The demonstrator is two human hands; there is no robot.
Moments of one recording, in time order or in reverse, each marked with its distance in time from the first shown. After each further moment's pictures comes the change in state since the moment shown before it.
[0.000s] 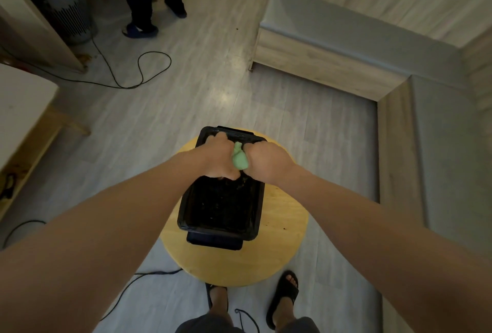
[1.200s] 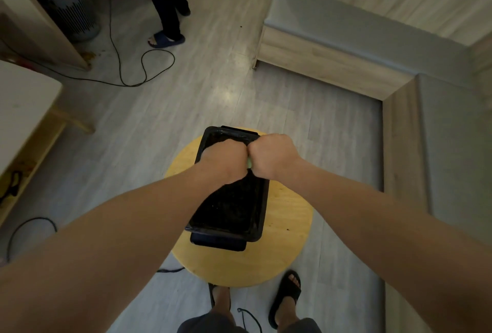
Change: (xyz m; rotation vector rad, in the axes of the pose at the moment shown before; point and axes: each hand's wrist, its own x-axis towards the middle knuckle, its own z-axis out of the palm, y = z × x) left_hand 0.001 0.028 0.006 0.161 0.087 -0.131; right_hand 0.002 -0.014 -0.032 -0.347 -0.038 -0.004
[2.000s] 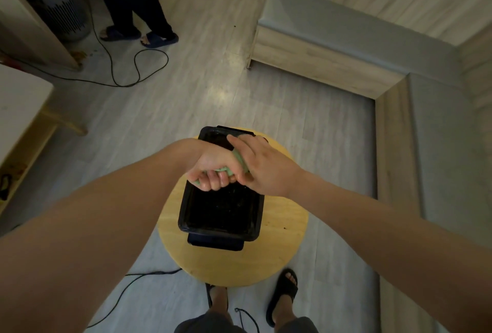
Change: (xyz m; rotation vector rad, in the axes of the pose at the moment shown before) left_hand -0.002 -0.037 -0.029 -0.872 -0.954 -0.188; right_hand -0.023 0.003 0.032 0.292 0.331 -0.263
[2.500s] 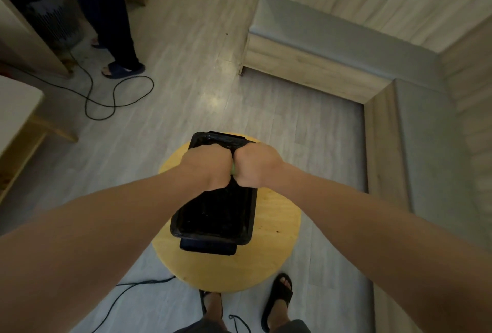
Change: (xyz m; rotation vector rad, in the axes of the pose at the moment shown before) left_hand 0.012 0.002 0.037 1.036 0.969 0.162; right_hand 0.029 -0.015 -0.029 -0.123 -0.359 0.272
